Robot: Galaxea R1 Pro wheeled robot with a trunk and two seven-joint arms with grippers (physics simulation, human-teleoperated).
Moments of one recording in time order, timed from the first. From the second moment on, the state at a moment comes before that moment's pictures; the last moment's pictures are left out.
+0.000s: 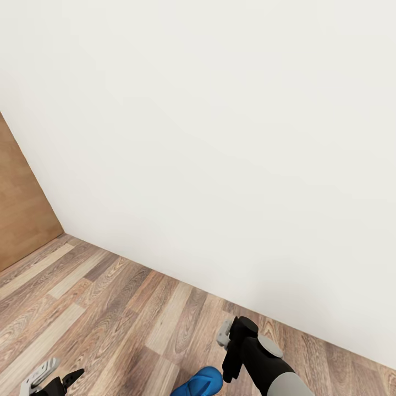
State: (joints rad) left arm 0.02 0.08 0.63 -1.27 0.30 0.78 -0.44; right arm -0.51 0.17 0.19 -0.73 1.10 0.72 0.85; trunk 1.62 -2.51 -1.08
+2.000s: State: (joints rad) left arm 0.02 0.08 0.63 -1.27 0.30 0.78 -0.44; right arm -0.51 0.17 0.20 -0.73 1.10 0.72 0.85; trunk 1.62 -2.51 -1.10
